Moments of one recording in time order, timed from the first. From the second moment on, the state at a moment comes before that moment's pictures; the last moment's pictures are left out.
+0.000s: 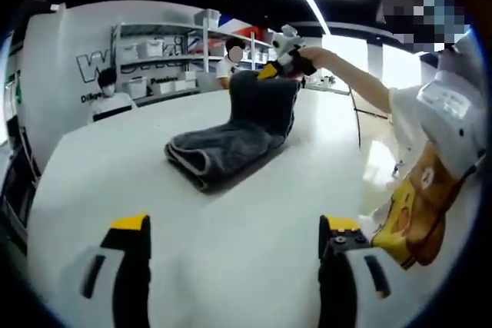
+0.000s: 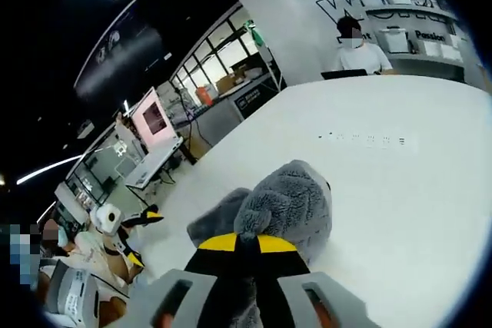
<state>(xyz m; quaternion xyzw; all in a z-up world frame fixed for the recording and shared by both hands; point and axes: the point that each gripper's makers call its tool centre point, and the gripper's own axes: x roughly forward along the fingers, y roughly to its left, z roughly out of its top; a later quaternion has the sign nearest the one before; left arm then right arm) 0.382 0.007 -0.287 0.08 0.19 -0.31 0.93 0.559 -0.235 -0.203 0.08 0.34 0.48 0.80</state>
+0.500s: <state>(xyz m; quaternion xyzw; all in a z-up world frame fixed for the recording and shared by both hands) 0.381 0.017 -0.291 0.07 0.19 -0.31 0.93 0.565 -0.199 -0.199 0.06 0.35 0.51 0.78</state>
